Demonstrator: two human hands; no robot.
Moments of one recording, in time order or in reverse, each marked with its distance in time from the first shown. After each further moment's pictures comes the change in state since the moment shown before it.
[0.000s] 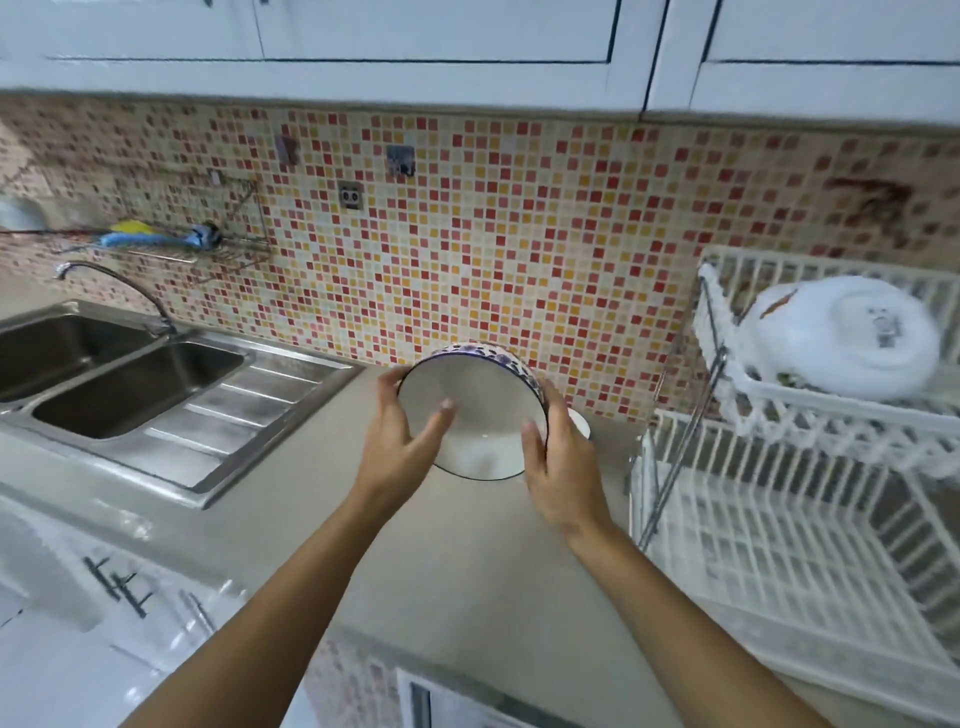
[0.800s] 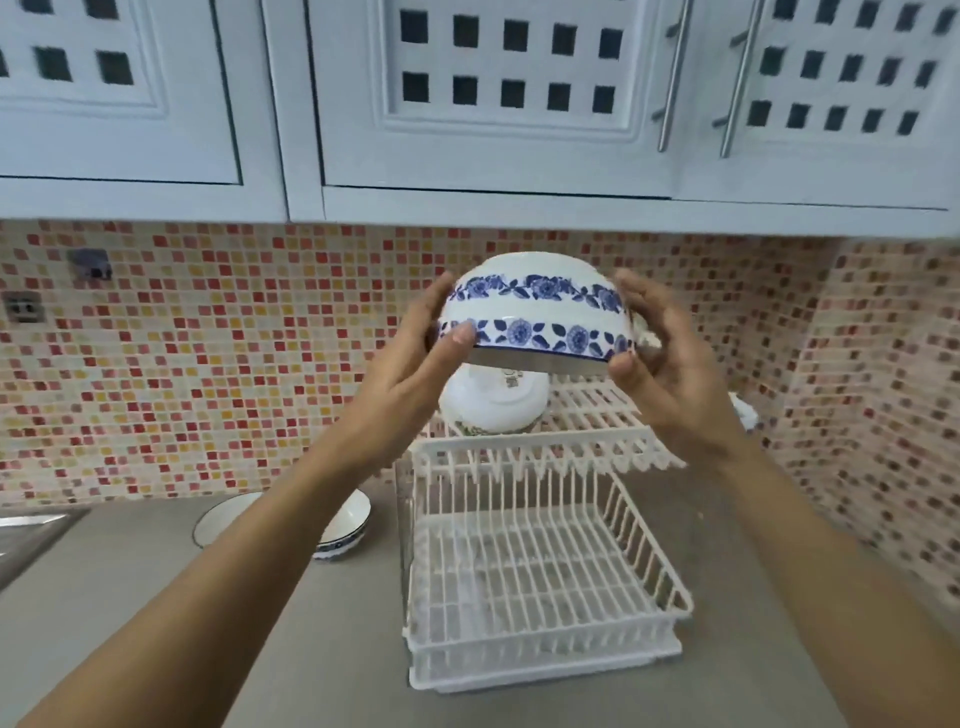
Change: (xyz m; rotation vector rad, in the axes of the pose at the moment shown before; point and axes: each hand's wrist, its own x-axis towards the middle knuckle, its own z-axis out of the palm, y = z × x) left_hand -0.012 0.244 0.157 -0.379 -0.681 0.482; right_hand -0.038 -0.001 -0.351 0.113 0.273 -0.227
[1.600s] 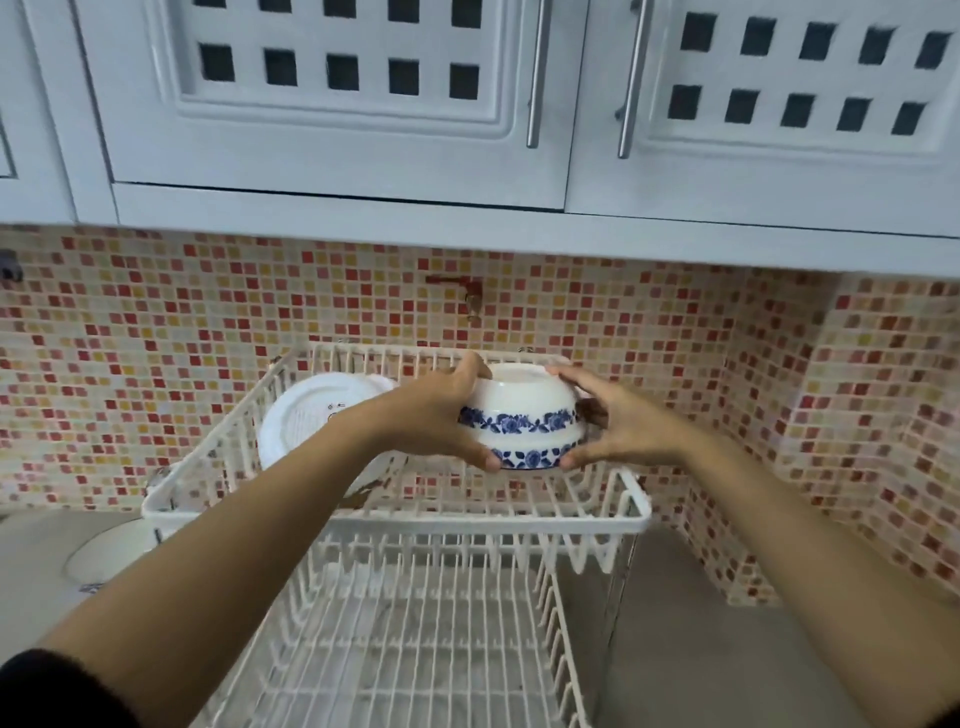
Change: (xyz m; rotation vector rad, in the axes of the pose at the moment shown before) left_hand 0.178 -0.066 0.159 0.736 -0.366 -0.231; right_hand 0.082 0.207 -0.171 -0.402 -0.643 0.305
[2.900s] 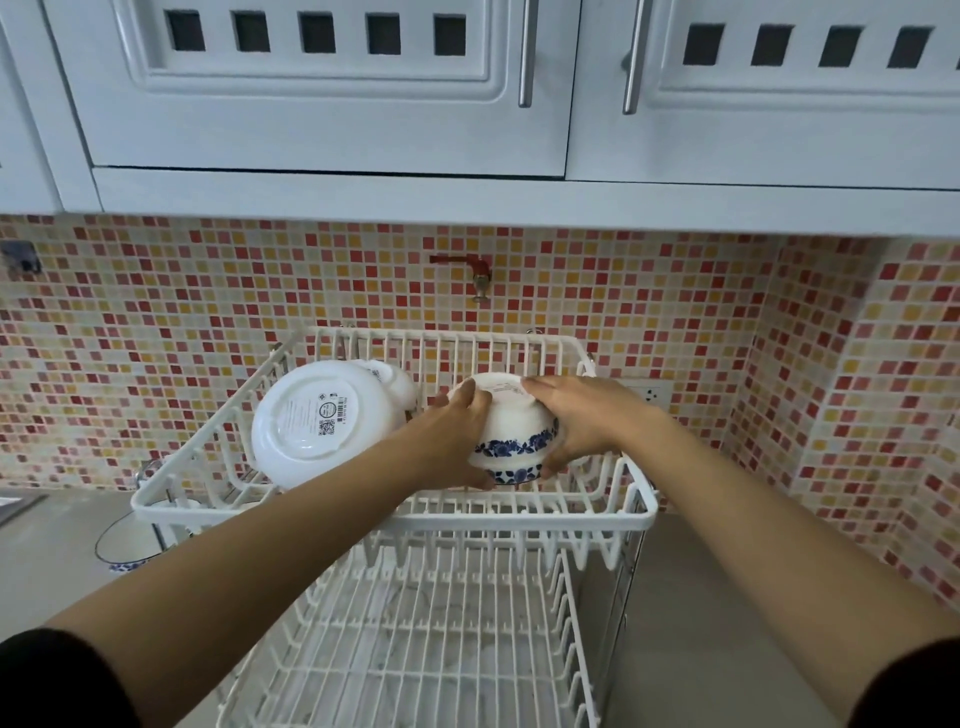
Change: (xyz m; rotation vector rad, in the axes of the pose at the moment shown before) left_hand 0.017 -0.012 0.057 0.381 -0.060 -0.161; right_hand 0.047 0.003 0.027 -0.795 -0.112 -0.013
